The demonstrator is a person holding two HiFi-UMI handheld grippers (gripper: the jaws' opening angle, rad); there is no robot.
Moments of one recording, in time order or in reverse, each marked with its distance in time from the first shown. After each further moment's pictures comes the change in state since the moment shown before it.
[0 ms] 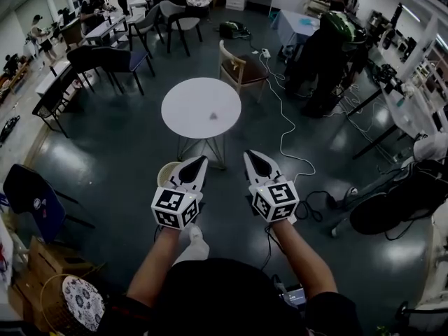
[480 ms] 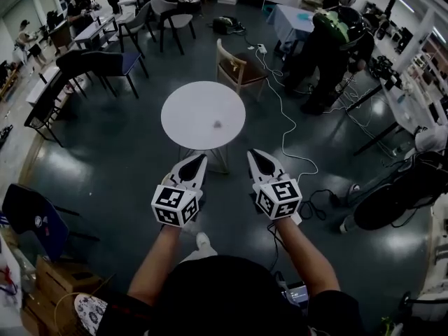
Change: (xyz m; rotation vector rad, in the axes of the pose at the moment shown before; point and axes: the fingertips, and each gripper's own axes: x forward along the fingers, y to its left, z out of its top) left arm 0.058 0.109 0.013 -0.037 0.034 -0.043; right arm 0.111 -0.022 0.000 0.011 0.049 -0.063
